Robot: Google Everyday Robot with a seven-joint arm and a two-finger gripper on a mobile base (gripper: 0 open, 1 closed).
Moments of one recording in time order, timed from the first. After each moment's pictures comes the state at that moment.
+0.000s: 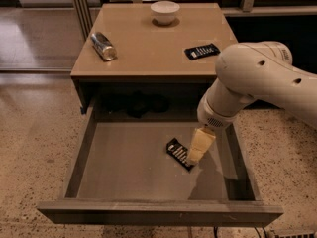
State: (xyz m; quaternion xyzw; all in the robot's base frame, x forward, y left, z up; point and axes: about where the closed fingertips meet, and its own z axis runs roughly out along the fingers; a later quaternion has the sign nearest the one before) arm 0.504 -0.116 0.757 -0.58 0.80 0.04 0.15
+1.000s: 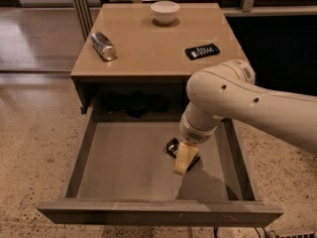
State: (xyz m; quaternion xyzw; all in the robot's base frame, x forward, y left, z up) arm 0.501 -0.085 0.710 -0.59 0.80 0.01 0.13
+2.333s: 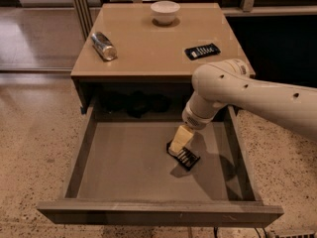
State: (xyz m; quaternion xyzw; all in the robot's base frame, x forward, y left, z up) arm 0.570 -0.099 0.674 -0.48 0.87 0.05 0.13
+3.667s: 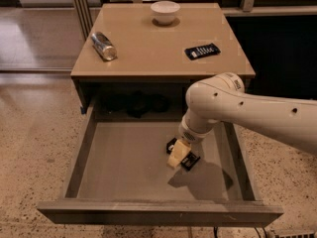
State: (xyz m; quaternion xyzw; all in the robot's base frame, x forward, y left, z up) arm 0.536 -0.089 0.655 -0.48 0.87 0.03 0.12
